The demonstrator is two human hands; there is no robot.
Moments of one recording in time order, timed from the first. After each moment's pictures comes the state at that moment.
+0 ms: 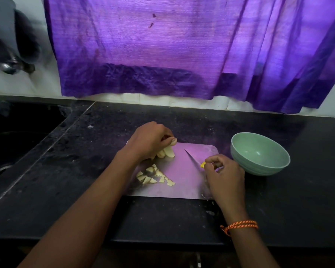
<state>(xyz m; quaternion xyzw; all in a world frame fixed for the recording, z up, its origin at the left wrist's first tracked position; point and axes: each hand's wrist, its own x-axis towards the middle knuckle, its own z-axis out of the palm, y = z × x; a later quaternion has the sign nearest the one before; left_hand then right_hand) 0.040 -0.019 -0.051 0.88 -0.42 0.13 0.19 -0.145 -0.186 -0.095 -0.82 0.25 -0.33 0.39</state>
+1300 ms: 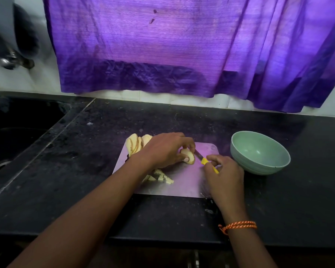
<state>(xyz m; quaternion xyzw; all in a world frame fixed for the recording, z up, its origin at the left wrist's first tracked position) 0.009 -0.050 -0.063 0.85 -0.50 0.04 0.17 -0.145 -0.191 -0.101 -0.84 0.22 -0.34 0.35</state>
